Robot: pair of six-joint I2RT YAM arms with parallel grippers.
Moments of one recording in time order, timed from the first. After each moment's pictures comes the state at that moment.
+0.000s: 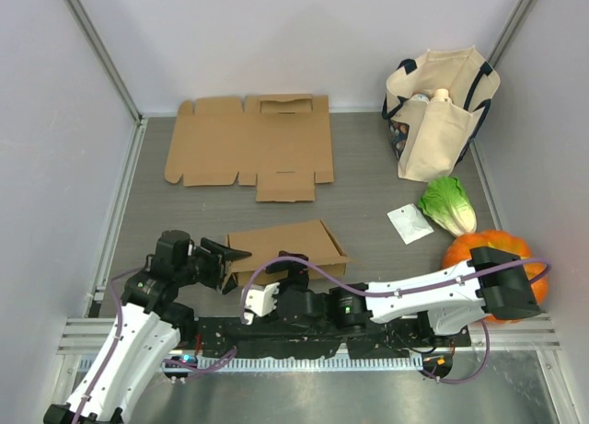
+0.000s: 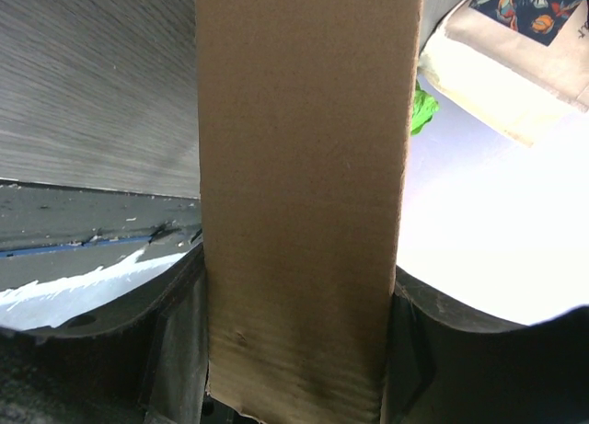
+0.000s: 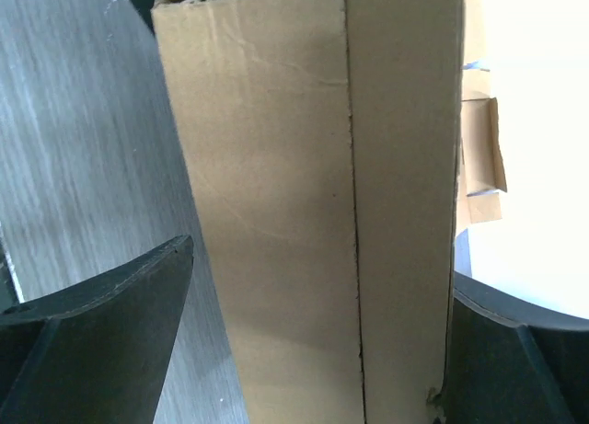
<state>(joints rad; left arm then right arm) -0.31 0.48 0.44 -0.76 0.48 -1.65 1.60 1.41 0.87 -0.04 0.70 -0.50</state>
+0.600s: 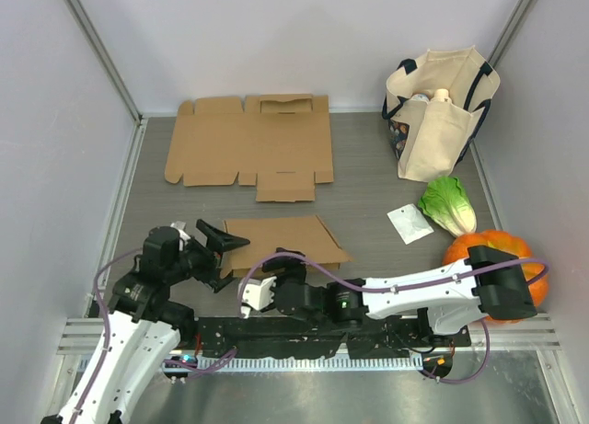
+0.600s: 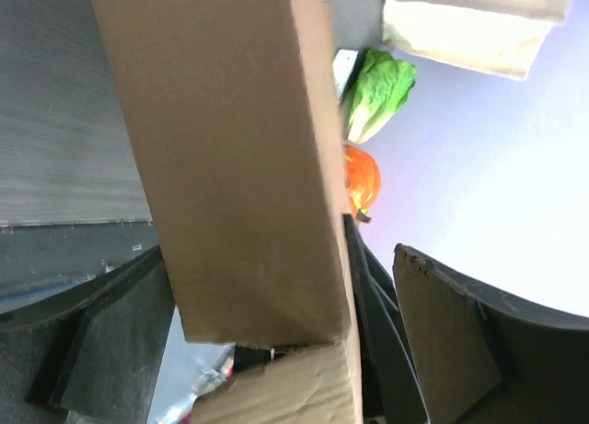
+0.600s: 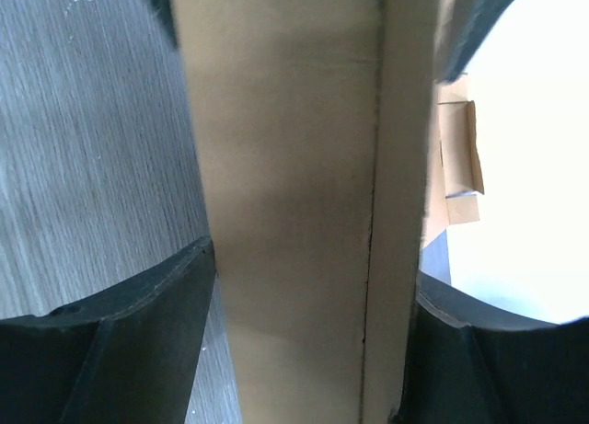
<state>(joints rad) -0.31 0.44 0.54 -0.77 0.44 -1.50 1.57 1.45 0.87 0.05 0.71 -0.61</state>
